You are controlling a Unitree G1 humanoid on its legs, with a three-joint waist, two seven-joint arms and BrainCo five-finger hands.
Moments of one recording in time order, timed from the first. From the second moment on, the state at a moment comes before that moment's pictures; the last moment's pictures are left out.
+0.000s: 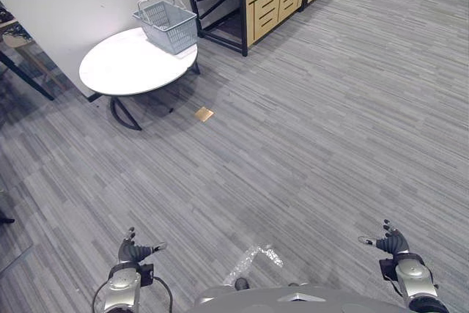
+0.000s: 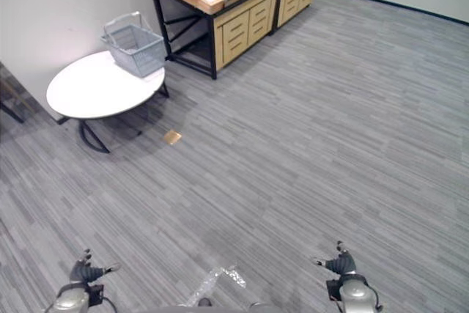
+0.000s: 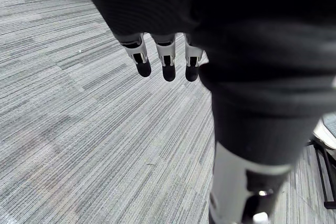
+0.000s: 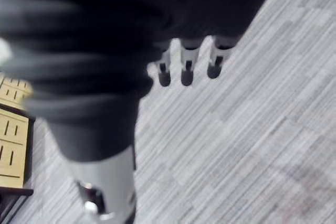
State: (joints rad) left arm 0.07 0.25 0.35 0.93 0.12 -0.14 0.09; right arm 0.04 -0.27 -0.31 0.88 -0.25 -0.07 0.00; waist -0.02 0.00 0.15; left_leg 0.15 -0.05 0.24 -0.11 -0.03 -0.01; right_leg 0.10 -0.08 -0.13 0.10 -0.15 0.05
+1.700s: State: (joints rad) left arm 0.12 0.24 0.25 0.81 0.10 -0.14 0.04; right arm -0.20 -0.46 -0.09 0.38 -0.52 -0.06 -0.08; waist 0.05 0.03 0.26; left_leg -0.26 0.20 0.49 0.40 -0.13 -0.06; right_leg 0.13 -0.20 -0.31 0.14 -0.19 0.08
